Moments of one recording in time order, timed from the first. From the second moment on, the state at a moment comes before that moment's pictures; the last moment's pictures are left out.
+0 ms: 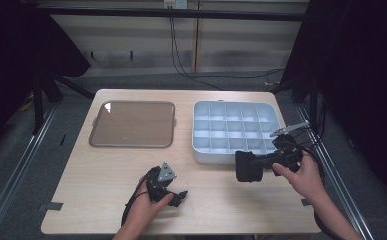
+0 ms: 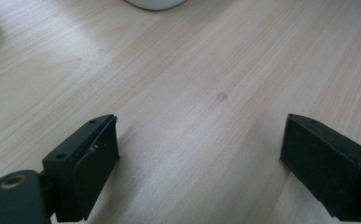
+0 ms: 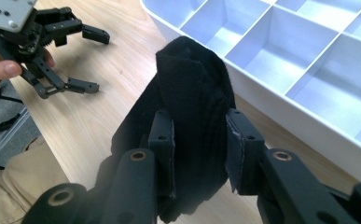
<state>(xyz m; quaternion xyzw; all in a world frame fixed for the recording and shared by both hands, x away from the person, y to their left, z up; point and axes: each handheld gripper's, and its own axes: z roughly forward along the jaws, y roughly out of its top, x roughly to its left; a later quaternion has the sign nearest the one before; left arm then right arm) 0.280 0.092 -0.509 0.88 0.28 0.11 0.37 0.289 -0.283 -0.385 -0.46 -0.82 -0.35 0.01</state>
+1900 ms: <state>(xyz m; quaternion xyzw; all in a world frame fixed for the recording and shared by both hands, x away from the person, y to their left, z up) 0.280 0.092 -0.509 0.88 0.28 0.11 0.37 0.343 -0.348 -0.366 -0.53 -0.78 -0.33 -0.04</state>
